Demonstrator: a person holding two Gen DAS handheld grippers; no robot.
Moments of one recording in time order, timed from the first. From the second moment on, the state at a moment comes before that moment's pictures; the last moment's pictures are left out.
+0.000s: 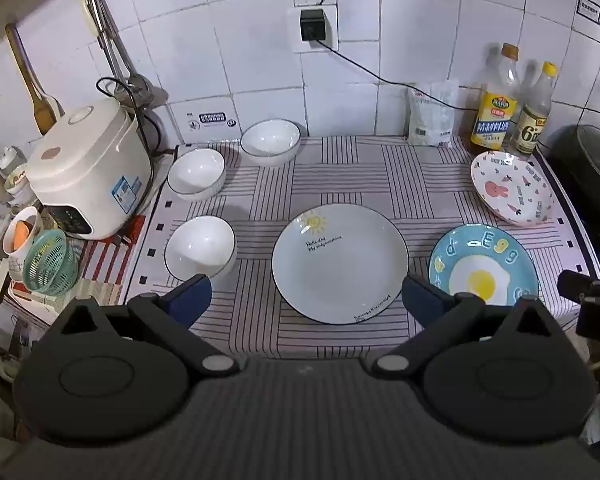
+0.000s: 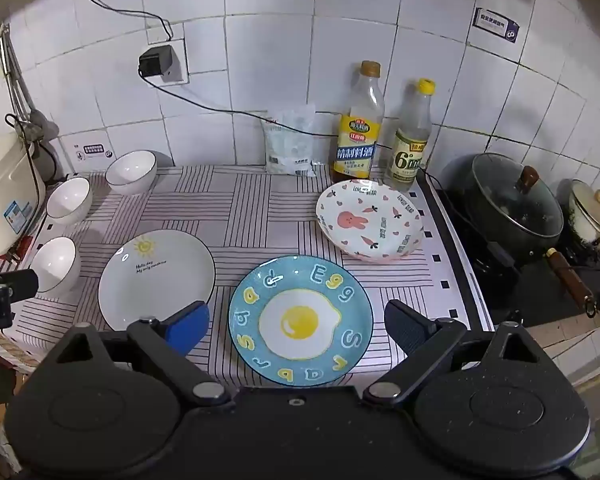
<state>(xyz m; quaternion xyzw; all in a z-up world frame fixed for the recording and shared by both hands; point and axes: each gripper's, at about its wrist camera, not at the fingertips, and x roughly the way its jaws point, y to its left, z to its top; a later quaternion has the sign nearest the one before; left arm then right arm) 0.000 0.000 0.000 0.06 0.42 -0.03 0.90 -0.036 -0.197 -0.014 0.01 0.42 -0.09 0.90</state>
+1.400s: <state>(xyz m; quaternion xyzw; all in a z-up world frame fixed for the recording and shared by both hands) -0.004 0.005 -0.023 0.06 0.48 -0.05 0.87 -0.042 -0.215 -0.023 0.00 0.44 -0.12 0.89</state>
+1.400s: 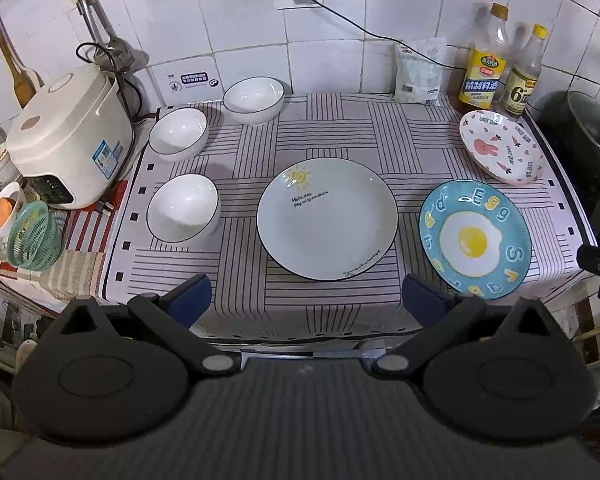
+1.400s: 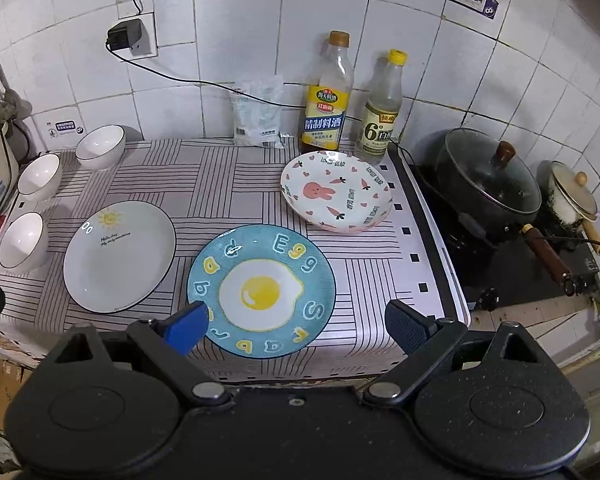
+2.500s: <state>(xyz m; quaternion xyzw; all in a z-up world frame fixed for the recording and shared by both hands) 0.016 0.036 -0.038 0.00 0.46 -0.05 0.89 -0.047 -0.202 -0.028 0.00 0.31 0.00 0.95</state>
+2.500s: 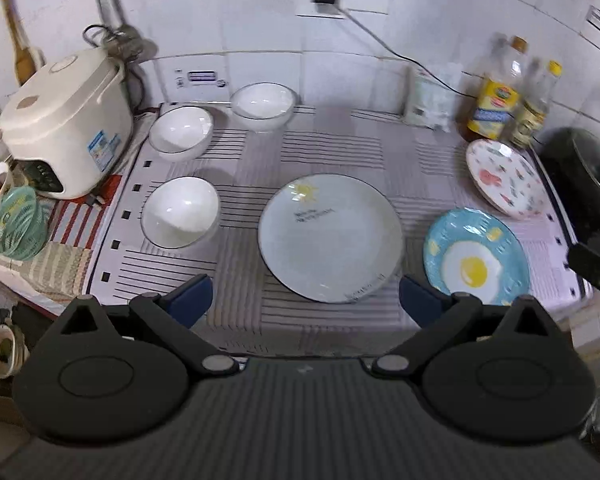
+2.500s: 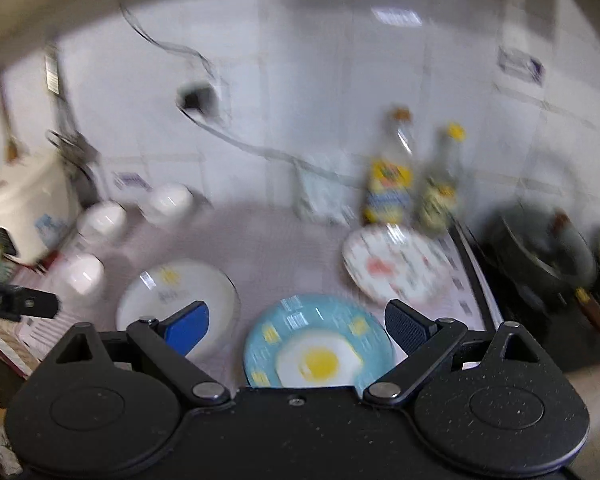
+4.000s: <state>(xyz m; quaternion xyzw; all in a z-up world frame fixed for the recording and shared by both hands) 0.126 0.072 -0.241 -0.10 0.50 -0.08 0.86 0.071 -0.140 -0.242 0.18 0.36 0.07 0.91</state>
